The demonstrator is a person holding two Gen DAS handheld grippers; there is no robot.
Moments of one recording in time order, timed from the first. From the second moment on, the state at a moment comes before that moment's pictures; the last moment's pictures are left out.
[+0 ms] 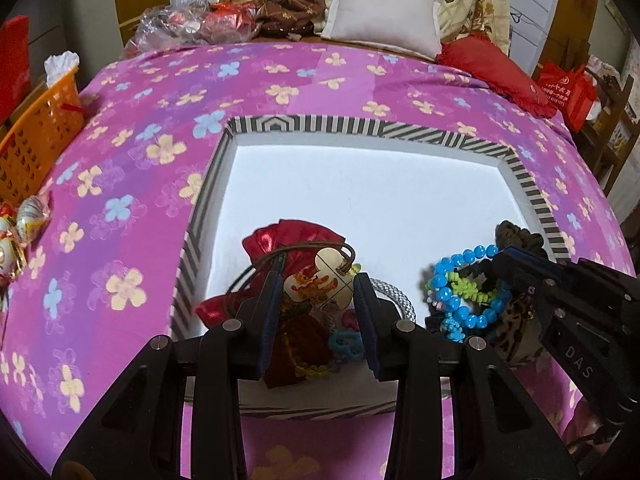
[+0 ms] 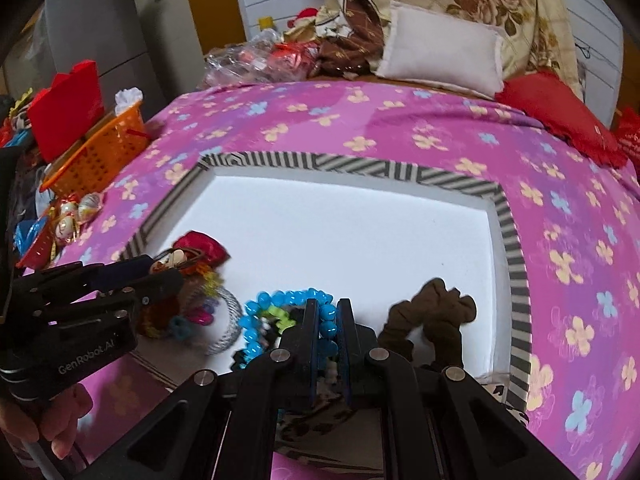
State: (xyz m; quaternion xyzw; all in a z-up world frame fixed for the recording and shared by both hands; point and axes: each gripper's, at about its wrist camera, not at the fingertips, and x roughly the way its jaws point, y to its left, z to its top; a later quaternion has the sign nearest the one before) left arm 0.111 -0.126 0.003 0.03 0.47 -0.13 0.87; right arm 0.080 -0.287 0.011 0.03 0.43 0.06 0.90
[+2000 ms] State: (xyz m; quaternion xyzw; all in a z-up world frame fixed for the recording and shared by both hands) left arm -0.066 -0.074 0.077 0.03 0.34 -0.07 0.94; right arm -0.100 -0.241 0.076 0.03 0.32 0.02 0.95
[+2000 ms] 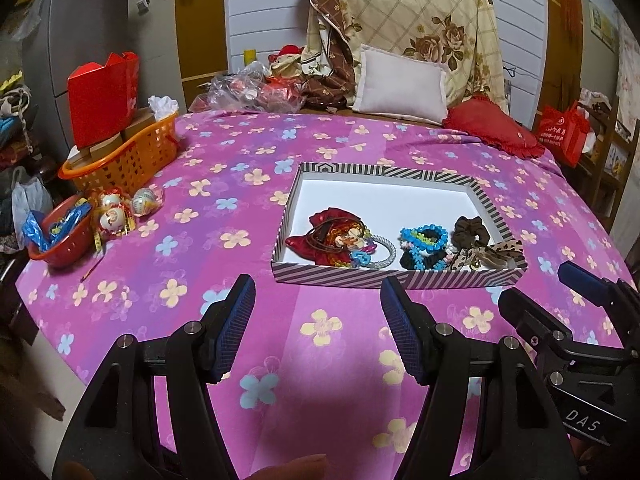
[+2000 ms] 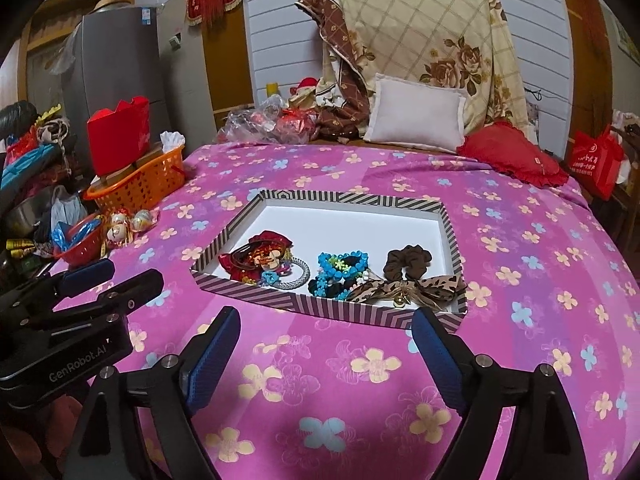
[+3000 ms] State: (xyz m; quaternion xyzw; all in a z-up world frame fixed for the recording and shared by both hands) left arm -0.063 -0.070 0.067 0.03 0.35 -0.07 0.93; right arm -0.092 -0.242 0.062 0.02 0.34 0.02 0.94
